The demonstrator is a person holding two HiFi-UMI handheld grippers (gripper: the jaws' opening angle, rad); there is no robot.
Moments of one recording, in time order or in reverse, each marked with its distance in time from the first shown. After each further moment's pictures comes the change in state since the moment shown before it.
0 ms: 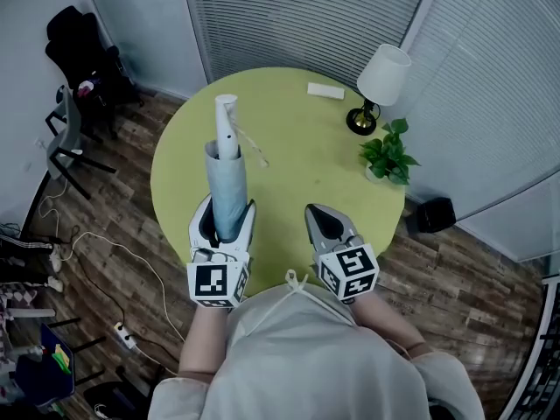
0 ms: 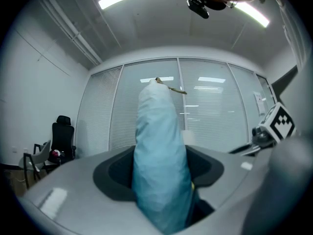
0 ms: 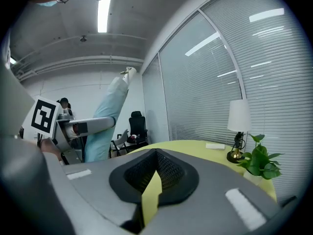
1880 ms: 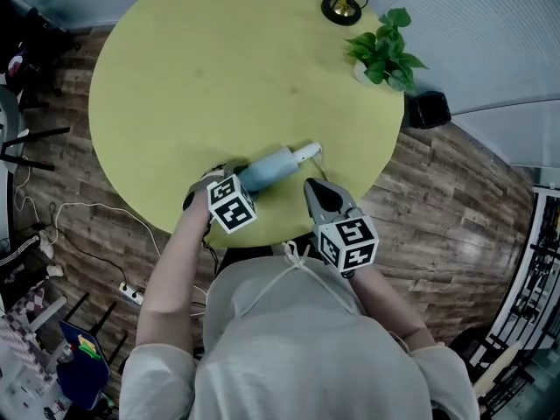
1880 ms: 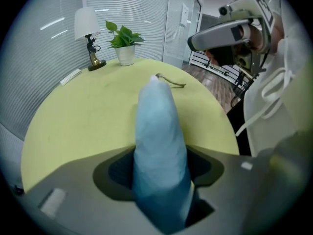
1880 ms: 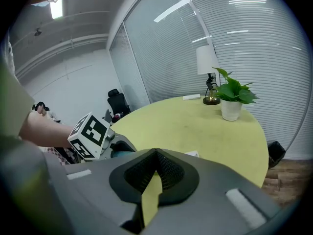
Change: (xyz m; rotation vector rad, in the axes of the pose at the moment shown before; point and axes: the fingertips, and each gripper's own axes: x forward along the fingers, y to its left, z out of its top) left arm -0.003 -0.104 -0.359 0.607 1.078 -0.984; right arm -0.014 -0.041 -0.188 0.276 0.353 -0.165
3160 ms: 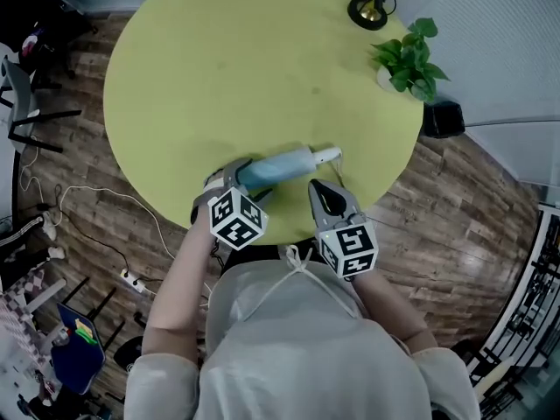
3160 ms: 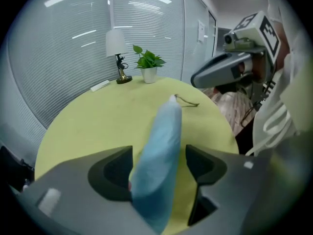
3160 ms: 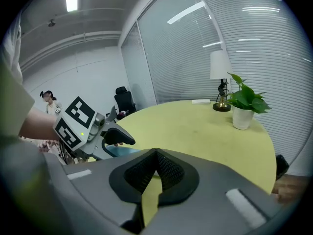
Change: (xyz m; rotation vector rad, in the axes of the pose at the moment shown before) left arm -0.052 0.017 0.002 -0.162 -0.163 0.208; right arm 0.018 0.030 0.005 -0.116 -0.027 0.034
